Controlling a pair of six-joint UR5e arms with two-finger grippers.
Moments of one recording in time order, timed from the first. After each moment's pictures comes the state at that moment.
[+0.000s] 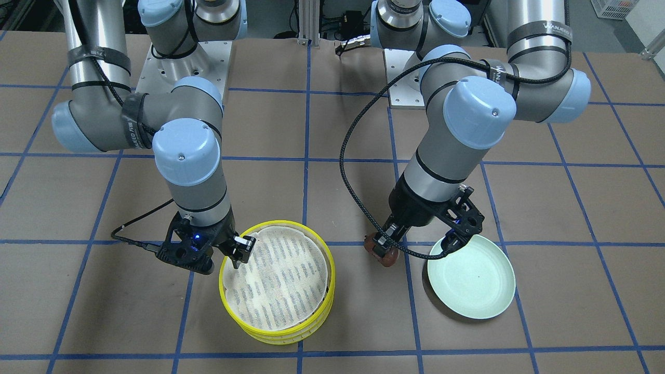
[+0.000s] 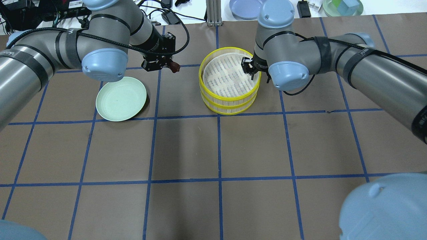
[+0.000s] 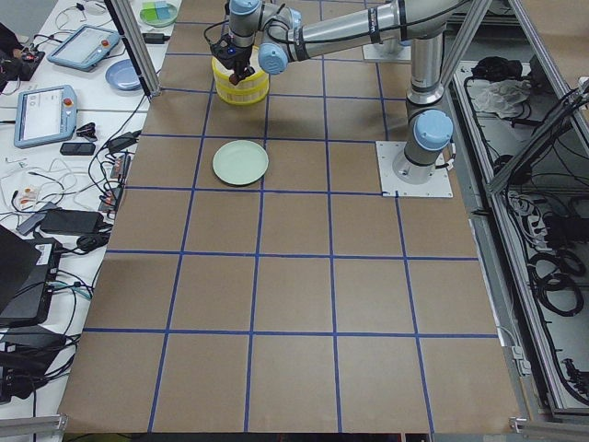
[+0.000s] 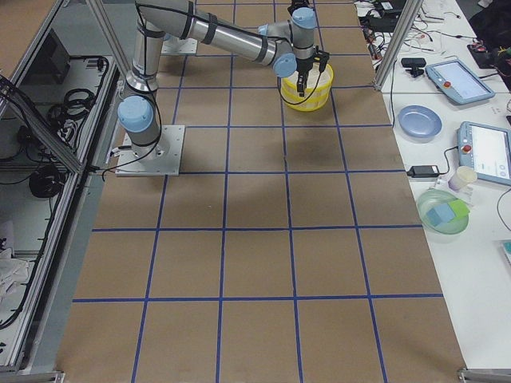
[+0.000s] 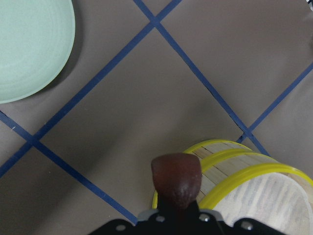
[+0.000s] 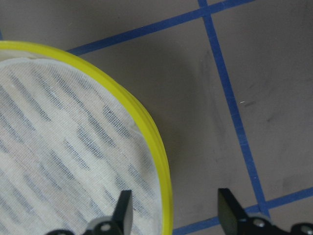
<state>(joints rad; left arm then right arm) -1.66 -1.89 -1.60 -1.01 1.37 -0.93 1.72 -1.17 1.63 -2.17 -1.62 0.42</state>
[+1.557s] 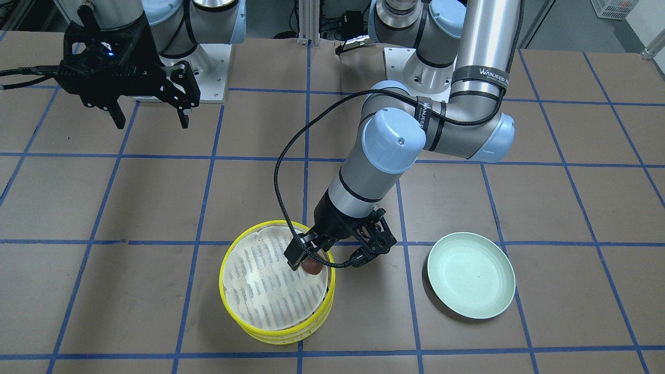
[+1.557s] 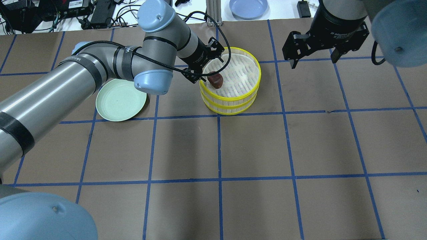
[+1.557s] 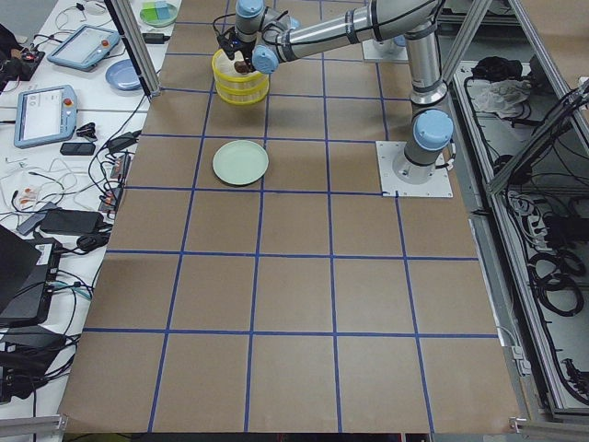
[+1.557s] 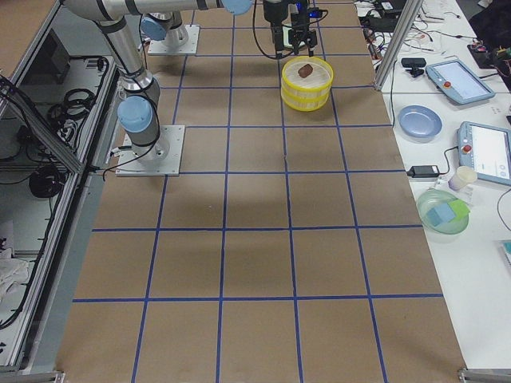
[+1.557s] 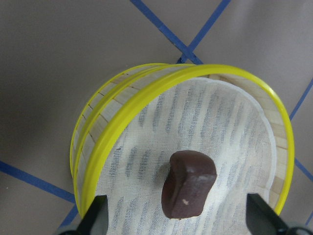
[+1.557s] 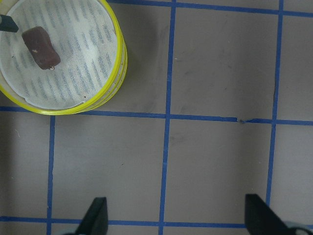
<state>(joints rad) -1.80 -2.02 -1.58 -0.81 1.27 -0.94 1.62 -1.58 1.55 -1.64 -1.61 -0.01</state>
